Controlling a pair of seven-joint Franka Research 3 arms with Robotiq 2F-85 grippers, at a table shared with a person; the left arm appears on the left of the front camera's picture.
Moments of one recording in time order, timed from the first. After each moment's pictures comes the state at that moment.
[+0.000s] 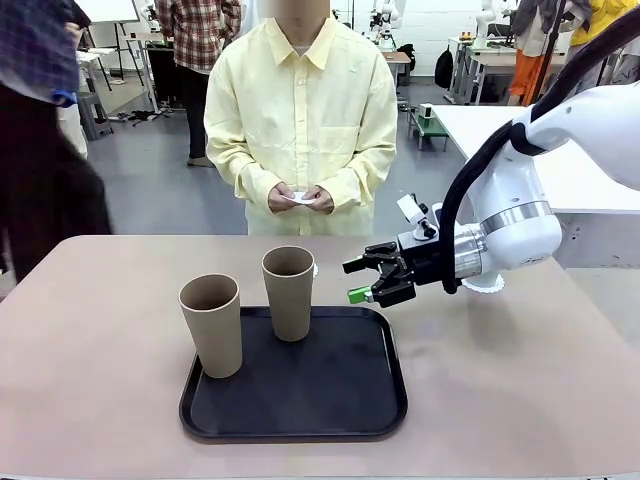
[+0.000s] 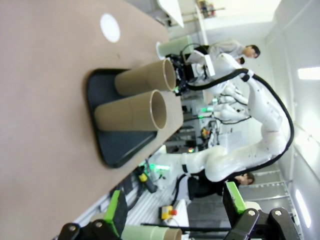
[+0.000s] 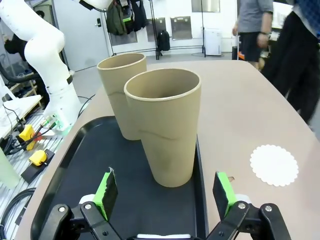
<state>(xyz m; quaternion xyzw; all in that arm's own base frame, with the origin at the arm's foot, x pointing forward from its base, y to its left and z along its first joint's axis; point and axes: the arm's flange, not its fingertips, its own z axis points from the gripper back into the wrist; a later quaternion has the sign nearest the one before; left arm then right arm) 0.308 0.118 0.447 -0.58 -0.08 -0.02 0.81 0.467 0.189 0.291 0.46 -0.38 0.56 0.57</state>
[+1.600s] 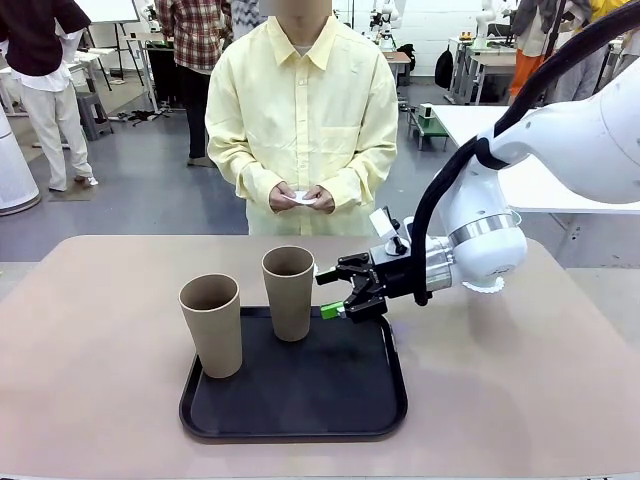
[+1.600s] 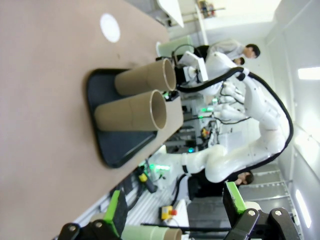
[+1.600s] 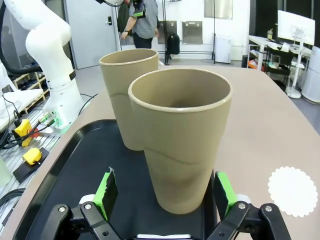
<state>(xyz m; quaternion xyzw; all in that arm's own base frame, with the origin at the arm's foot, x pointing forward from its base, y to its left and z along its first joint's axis) 0.308 0.118 0.447 -0.58 -0.08 -0.02 0.81 0.459 0.242 0.269 0.47 -0.39 0.58 0.53</state>
